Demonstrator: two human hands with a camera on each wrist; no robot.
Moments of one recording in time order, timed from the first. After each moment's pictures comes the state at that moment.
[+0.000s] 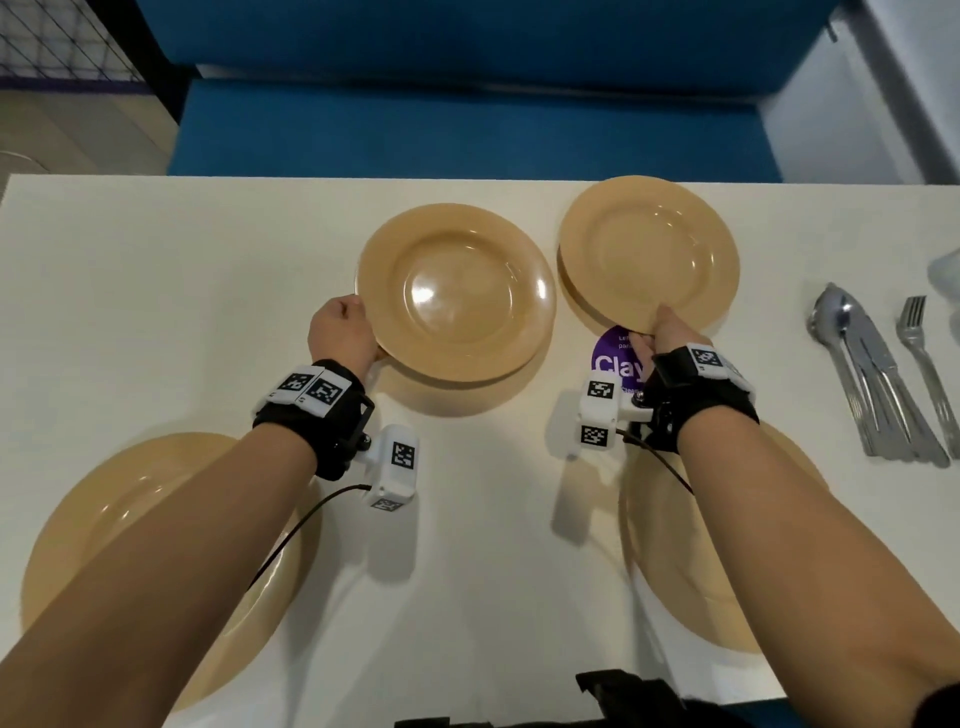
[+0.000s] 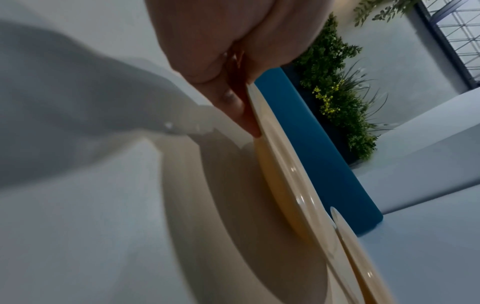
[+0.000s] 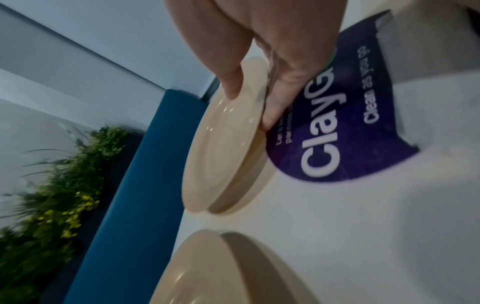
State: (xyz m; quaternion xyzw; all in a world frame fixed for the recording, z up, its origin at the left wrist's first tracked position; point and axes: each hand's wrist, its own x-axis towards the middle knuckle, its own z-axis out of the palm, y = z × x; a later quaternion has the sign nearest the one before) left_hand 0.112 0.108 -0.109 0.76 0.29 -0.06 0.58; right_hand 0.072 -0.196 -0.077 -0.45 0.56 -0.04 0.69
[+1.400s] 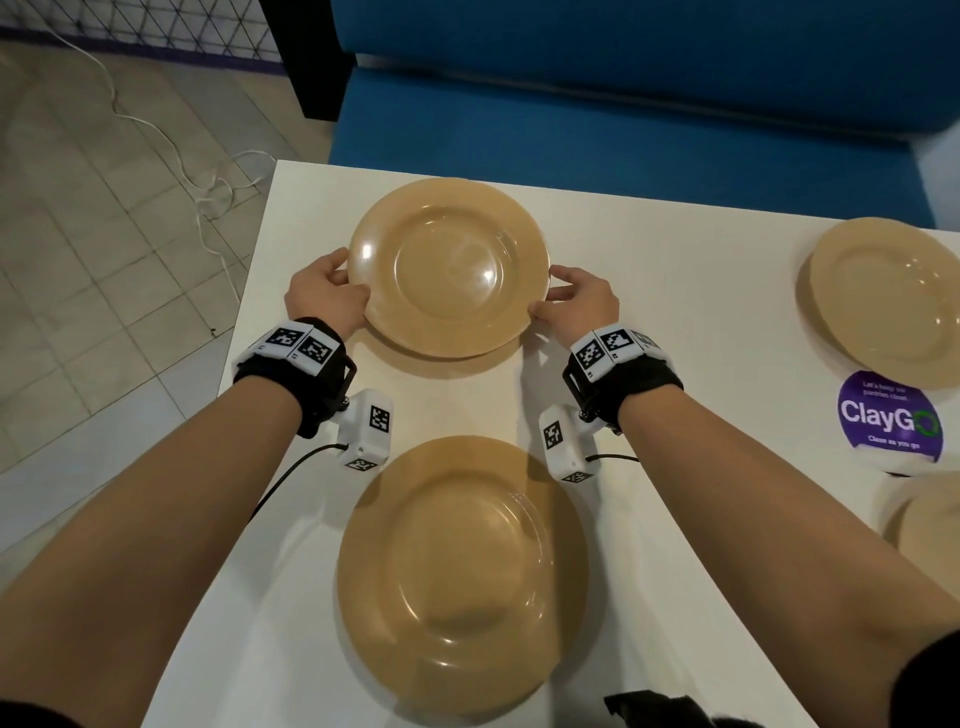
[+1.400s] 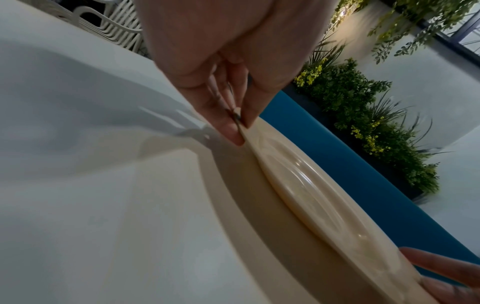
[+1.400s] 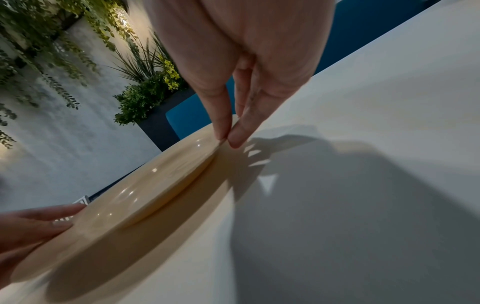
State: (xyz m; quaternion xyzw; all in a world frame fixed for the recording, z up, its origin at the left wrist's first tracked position) left_hand 0.175 0.402 -0.113 0.78 0.30 -0.06 0.54; right_hand 0.155 0.154 -0.078 -0.85 0.23 0.11 0.46
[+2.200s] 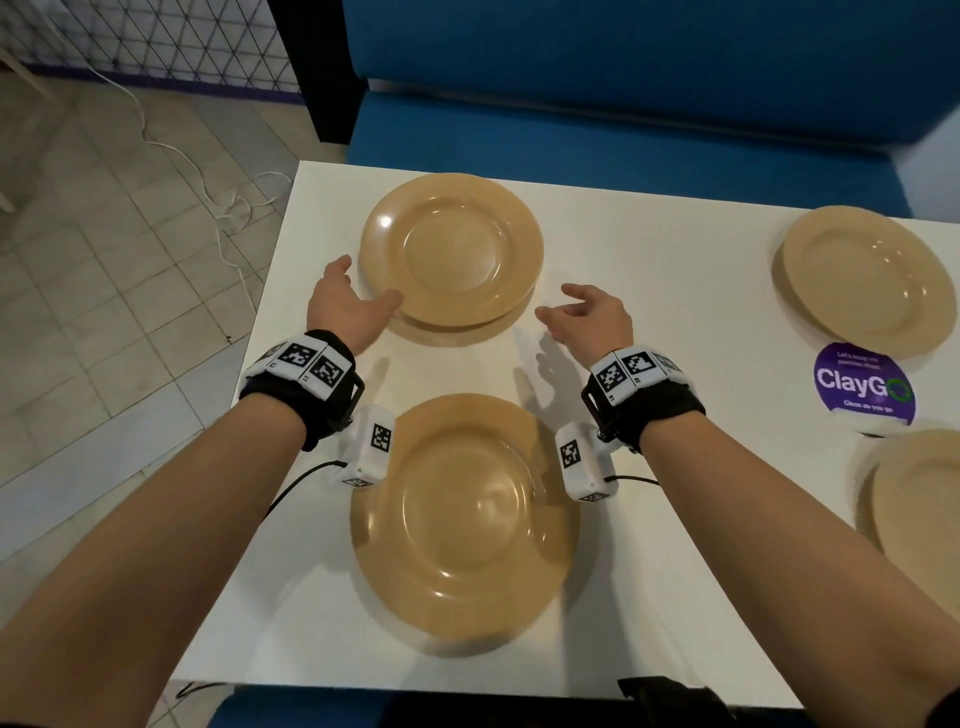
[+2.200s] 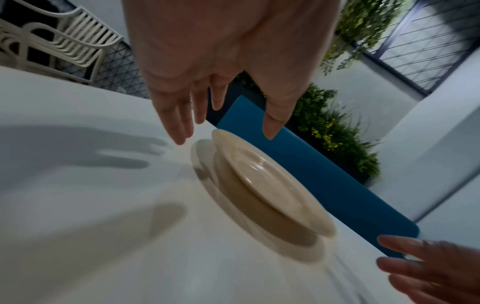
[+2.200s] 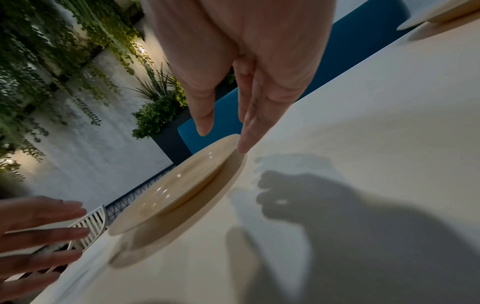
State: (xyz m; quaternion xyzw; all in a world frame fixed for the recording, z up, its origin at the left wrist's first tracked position) left_hand 0.102 0.383 -0.059 0.87 0.22 -0.08 0.43; right_hand 0.090 0.140 -0.069 -0.84 0.22 0.10 0.48
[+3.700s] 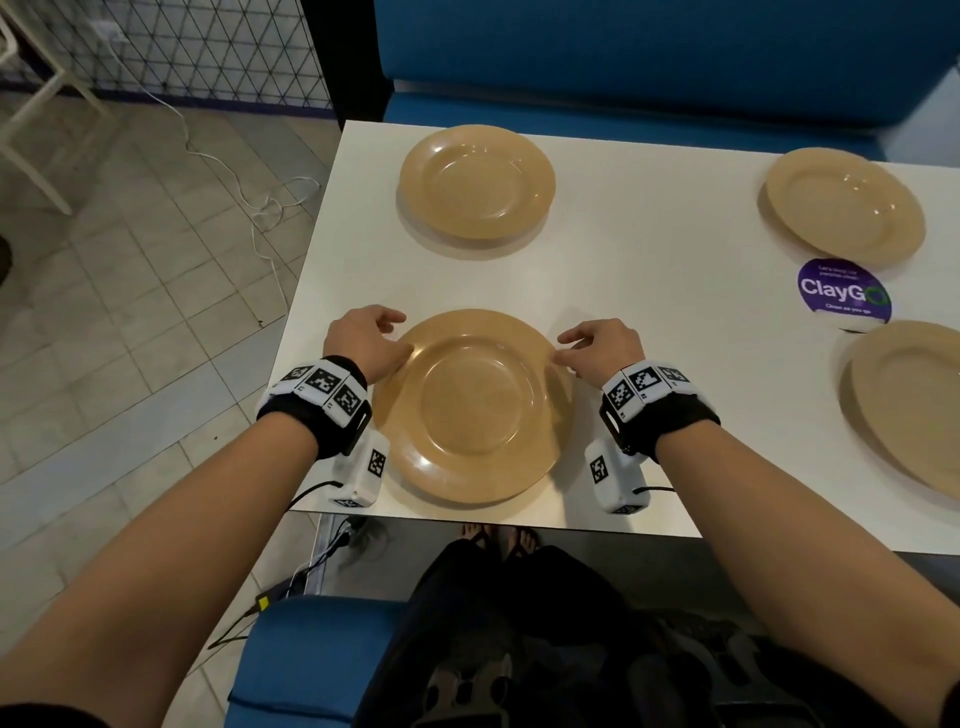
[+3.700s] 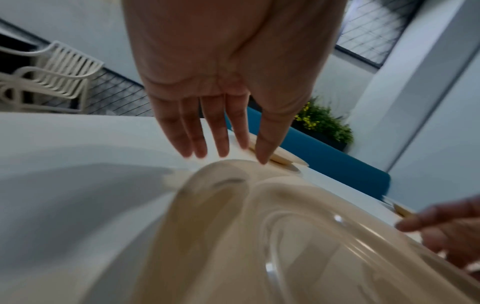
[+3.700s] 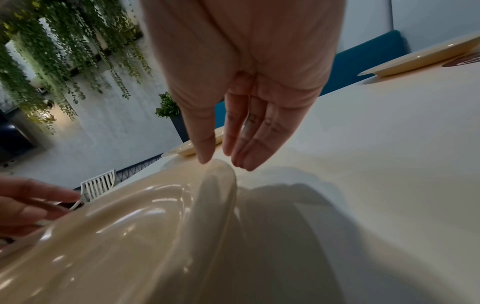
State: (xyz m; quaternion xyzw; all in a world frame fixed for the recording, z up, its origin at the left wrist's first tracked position) left_hand -0.063 0.412 -0.063 0.92 0.14 -0.13 0.34; right_hand -0.068 0.152 -0.075 -0.90 0.17 0.14 0.36
